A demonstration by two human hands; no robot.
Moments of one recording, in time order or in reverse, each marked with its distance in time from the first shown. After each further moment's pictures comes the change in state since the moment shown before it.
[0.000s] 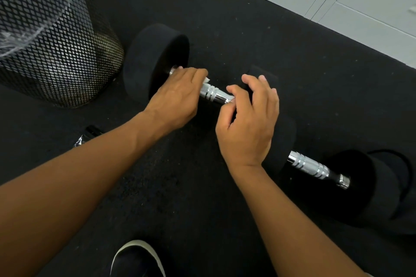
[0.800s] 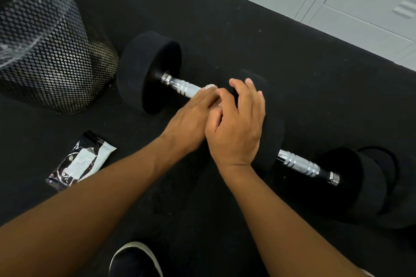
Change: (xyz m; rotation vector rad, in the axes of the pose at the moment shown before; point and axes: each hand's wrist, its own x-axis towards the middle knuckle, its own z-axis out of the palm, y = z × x) left_hand -0.021 0.062 0.004 -0.218 0.028 0.077; right_hand -0.003 -0.001 0.003 -0.084 0.007 -0.016
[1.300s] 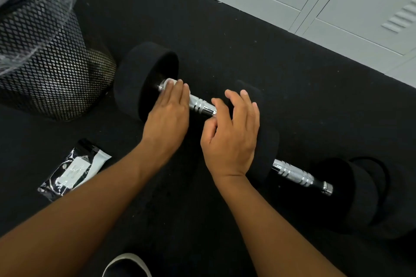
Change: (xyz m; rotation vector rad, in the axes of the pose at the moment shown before) left_hand 0.002 -0.033 -0.002 0.433 0.054 -0.273; right_hand -0.001 -0.001 0.000 -0.013 -0.006 -0.012
